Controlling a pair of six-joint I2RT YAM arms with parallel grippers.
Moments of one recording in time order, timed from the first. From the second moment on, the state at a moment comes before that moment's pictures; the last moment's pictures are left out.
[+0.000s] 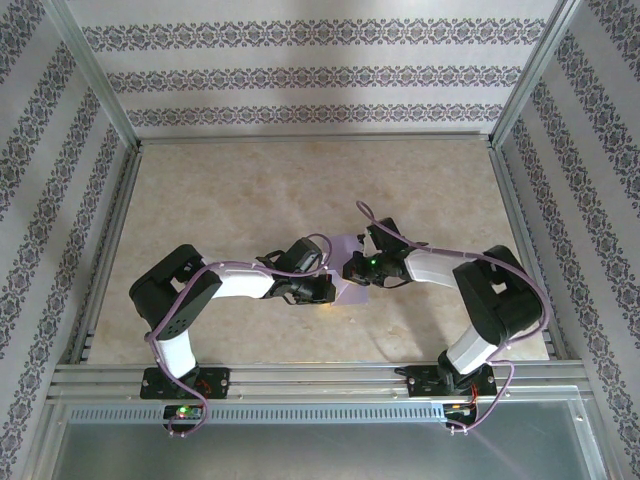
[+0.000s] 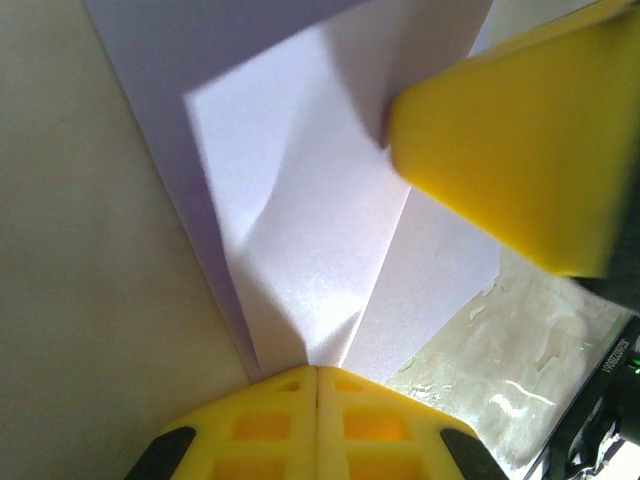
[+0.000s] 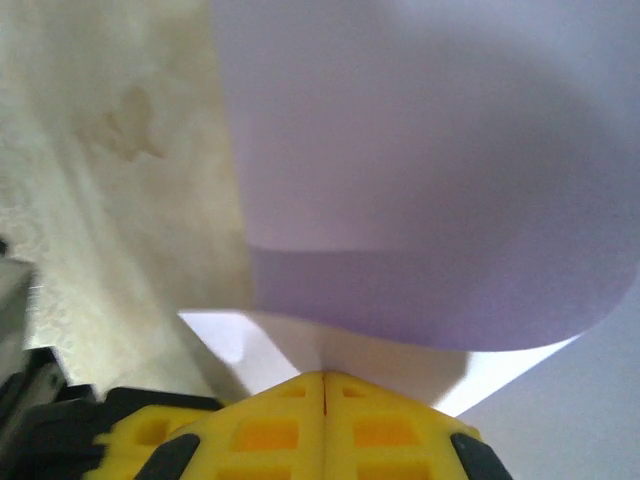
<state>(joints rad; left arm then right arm) -0.79 1.79 0.84 -0.01 0.42 -0.80 0.48 1.60 0.71 -0.13 -0.53 0.73</state>
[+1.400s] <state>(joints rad) -0.81 1.80 0.91 -0.14 0.35 -0.76 0.54 1.60 0.60 0.00 -0.52 0.76</state>
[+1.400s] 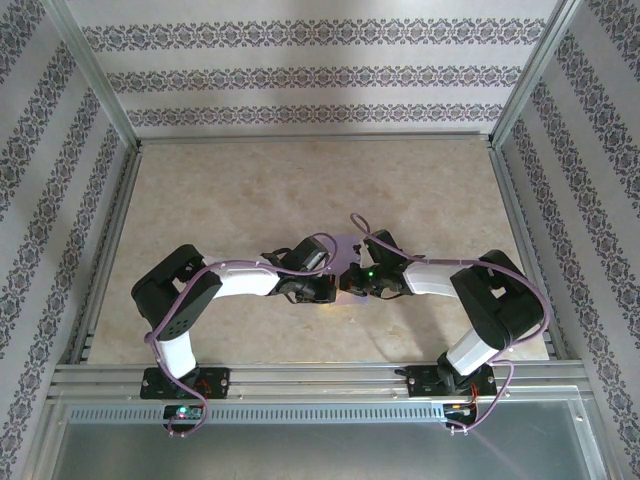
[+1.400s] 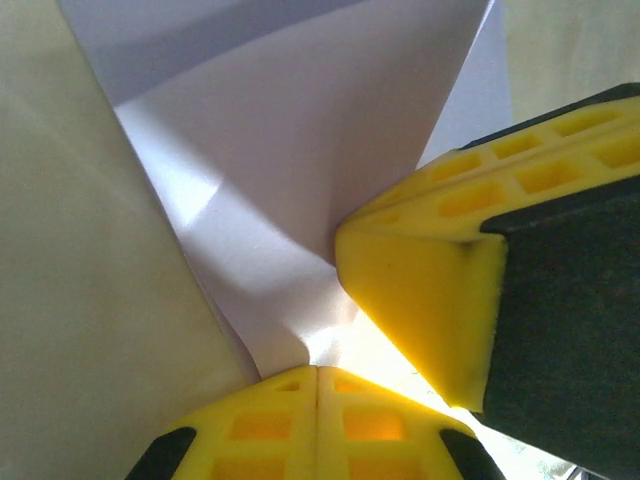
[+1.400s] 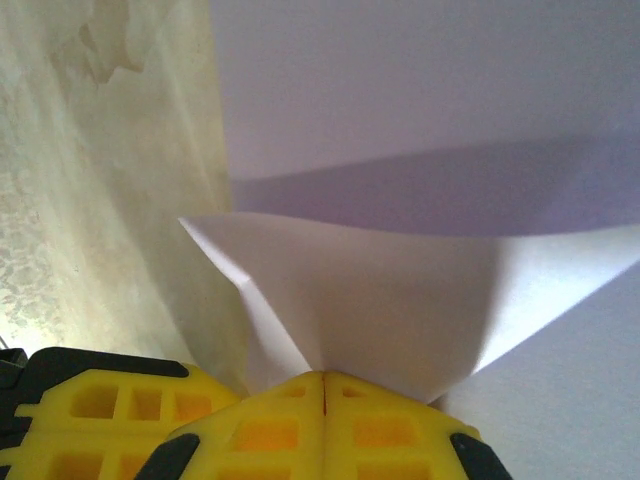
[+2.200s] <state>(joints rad) -0.81 1.80 0.92 -0.15 0.33 -0.76 0.33 1.68 0.69 -0.04 -0.59 0.66</state>
